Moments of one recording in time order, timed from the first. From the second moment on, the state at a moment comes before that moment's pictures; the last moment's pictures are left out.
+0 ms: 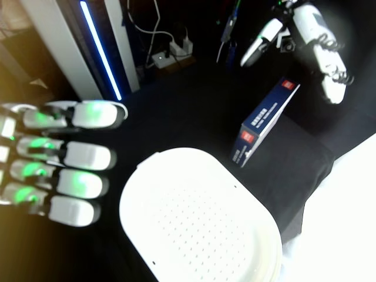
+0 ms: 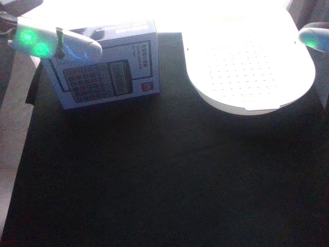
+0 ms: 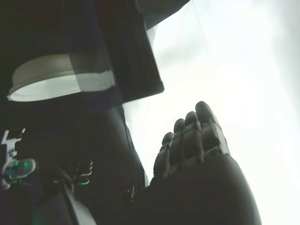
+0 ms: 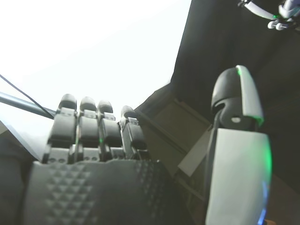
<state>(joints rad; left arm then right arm) 0.29 -0.90 1.26 0.13 -0.33 0.75 -0.73 -0.97 1.27 0.19 1.36 -0.45</state>
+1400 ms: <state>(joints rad) 0.27 -0.90 1.29 0.02 -0.44 0.94 -0.72 -0.98 1.27 0.18 1.39 -0.45</state>
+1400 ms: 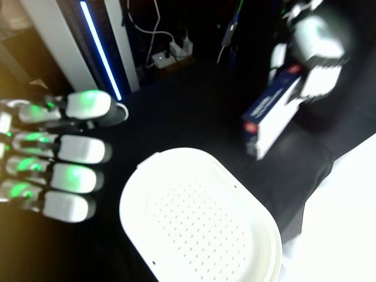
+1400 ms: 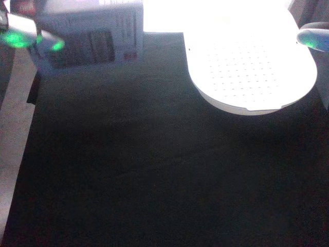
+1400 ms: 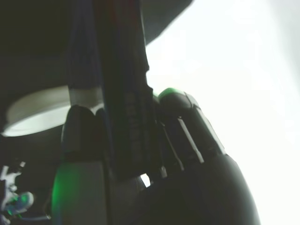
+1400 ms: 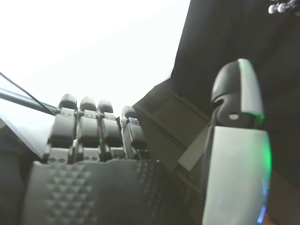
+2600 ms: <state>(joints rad) 0.23 -1.08 1.27 0.11 -0.68 0.94 -0.50 -1.20 1.38 0.08 1.16 -0.43</state>
